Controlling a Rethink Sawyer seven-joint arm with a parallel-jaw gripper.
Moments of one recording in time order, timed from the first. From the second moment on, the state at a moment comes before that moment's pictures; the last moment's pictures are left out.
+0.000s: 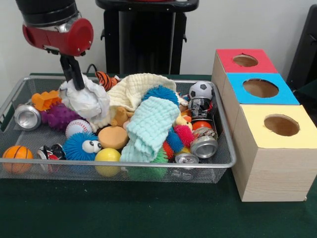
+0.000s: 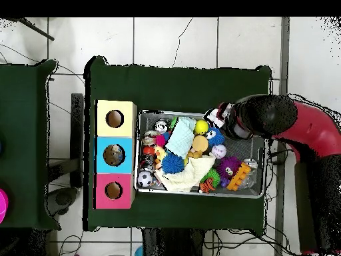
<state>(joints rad) -0.74 -0.66 0.45 1.38 -0.28 1.00 2.04</state>
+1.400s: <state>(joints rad) -0.77 -0.61 0.43 1.38 -0.30 0.91 2.04</state>
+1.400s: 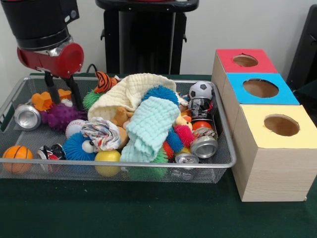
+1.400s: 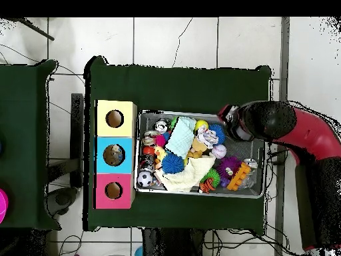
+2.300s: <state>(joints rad) -0.94 -0.61 0.43 1.53 -0.48 0.75 2.04</state>
